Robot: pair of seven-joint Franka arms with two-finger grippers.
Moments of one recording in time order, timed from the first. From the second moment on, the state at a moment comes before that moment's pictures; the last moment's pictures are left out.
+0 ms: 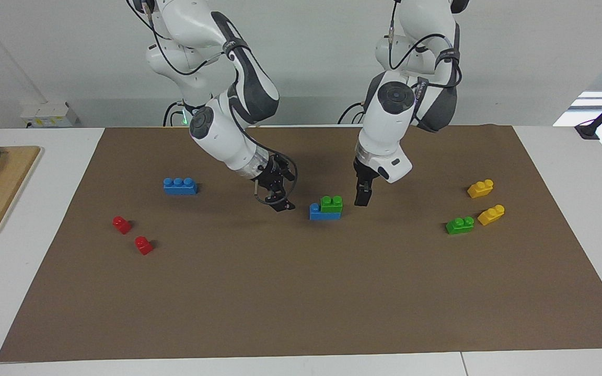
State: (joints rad) left arm -0.48 0.23 -0.02 -1.74 -0.06 1.94 -1.84; right arm 0.40 0.24 0.05 -1.93 0.69 2.29 1.66
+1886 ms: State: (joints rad) left arm -0.59 0.34 -0.01 -1.80 -0.01 2.08 -2.22; right arm 0.55 0.44 0.05 -1.94 0.69 2.60 1.66
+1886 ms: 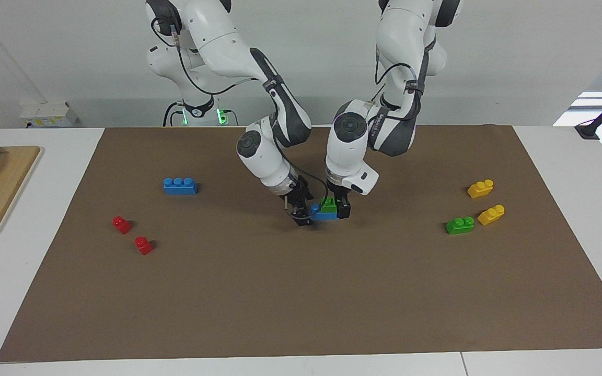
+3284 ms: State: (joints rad) left arm -0.61 0.34 -0.02 -1.84 -0.01 2.13 -2.27; right arm 0.59 0.46 0.05 -1.92 0.69 2.64 1.66
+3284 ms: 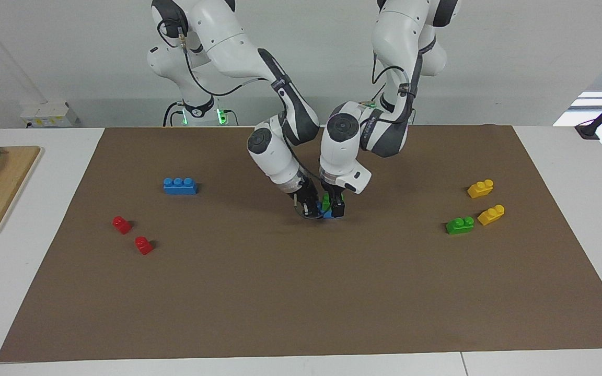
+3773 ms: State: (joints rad) left arm -0.61 0.34 -0.02 -1.85 -0.01 2.13 -2.27; right arm 0.60 0.46 0.05 -1.92 0.69 2.66 1.67
